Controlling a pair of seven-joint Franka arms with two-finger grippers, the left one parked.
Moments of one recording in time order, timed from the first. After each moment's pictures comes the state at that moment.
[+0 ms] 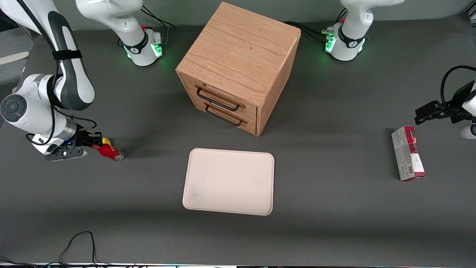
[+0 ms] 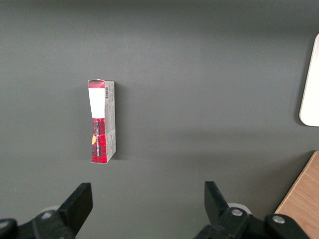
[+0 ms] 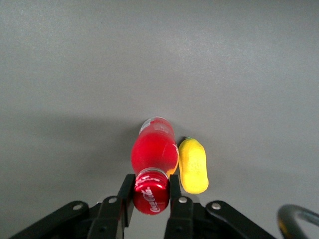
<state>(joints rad) 0.18 0.17 -0.28 -2.12 0.01 2.26 -0.23</state>
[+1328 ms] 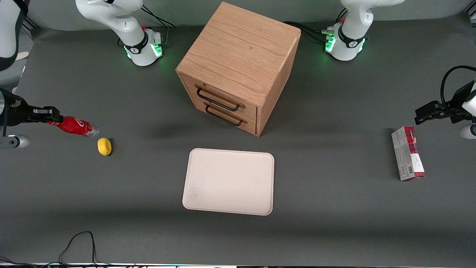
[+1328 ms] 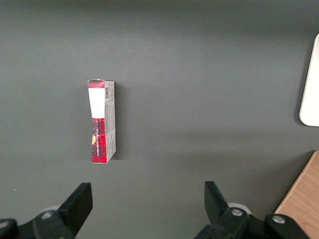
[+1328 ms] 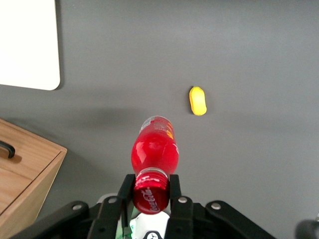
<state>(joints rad) 0.20 0.36 -0.26 -1.11 0.03 1.21 -0.06</state>
